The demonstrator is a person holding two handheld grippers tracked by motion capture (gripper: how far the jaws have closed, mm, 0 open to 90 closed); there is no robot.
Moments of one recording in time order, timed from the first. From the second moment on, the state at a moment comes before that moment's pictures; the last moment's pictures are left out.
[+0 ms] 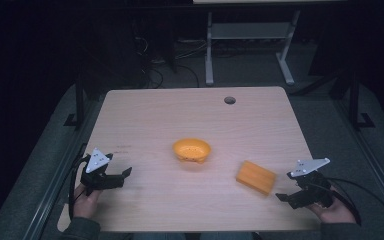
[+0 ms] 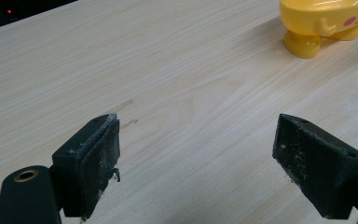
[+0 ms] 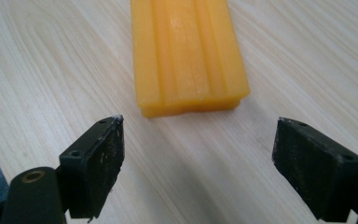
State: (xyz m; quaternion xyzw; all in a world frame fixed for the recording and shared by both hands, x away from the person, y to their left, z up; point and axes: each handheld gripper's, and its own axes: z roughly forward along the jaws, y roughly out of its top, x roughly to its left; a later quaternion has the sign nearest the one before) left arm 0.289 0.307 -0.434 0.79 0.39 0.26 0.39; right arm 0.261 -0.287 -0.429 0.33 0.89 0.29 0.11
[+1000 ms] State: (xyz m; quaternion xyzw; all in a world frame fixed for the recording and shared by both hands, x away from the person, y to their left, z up) left arm 0.288 0.309 -0.433 0.78 0.40 0.26 0.40; right arm 0.288 -0.244 -0.415 0.27 0.92 0.26 0.09
